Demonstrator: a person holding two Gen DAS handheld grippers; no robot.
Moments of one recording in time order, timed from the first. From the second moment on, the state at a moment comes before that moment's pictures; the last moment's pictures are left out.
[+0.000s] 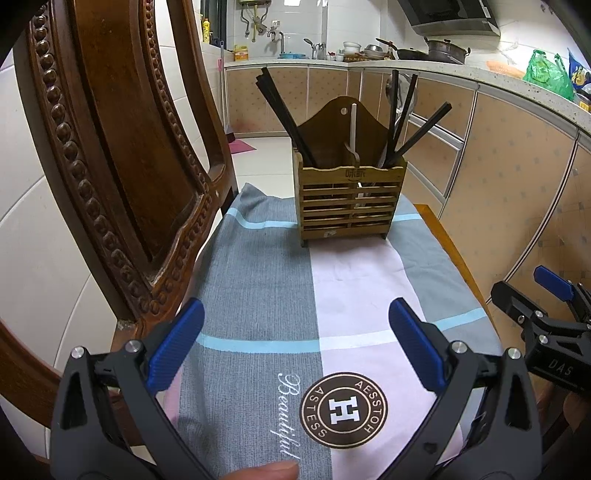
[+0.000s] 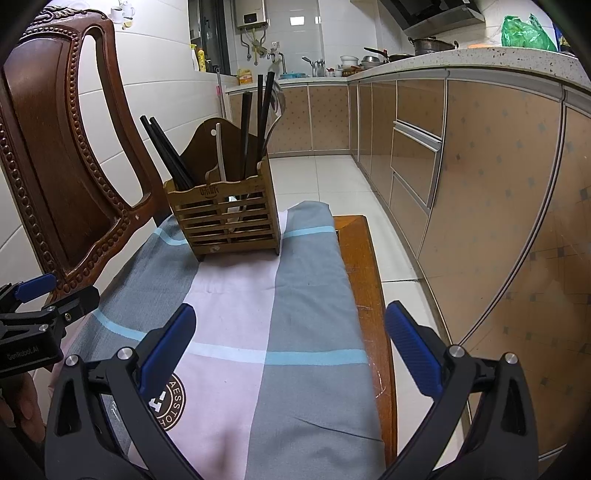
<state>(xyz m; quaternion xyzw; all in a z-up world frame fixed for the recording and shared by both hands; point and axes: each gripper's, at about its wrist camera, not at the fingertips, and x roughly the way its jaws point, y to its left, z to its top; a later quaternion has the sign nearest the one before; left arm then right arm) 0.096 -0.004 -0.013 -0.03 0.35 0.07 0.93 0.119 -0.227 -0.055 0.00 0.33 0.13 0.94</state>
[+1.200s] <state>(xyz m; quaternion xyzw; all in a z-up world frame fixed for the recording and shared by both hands) 0.096 -0.003 -0.014 -0.03 0.35 0.06 0.93 0.119 -0.231 -0.058 0.00 0.33 0.13 0.94</state>
